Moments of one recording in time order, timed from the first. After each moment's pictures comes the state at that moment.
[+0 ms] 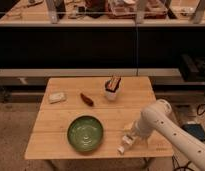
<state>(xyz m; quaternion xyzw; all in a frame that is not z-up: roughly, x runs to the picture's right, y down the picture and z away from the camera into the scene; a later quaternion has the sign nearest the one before) 0.182 0.260 0.770 -0.26 -0.24 -0.41 0.84</state>
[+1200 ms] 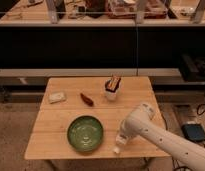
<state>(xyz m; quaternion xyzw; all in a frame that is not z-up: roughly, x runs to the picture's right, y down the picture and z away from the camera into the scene) 0.120 0.236 0.772 -0.20 -0.18 -0.46 0.85</state>
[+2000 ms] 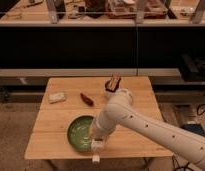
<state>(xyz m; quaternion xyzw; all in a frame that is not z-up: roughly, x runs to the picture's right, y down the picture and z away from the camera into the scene) -0.034 0.209 0.671 -0.13 -0.37 -0.58 0.71</state>
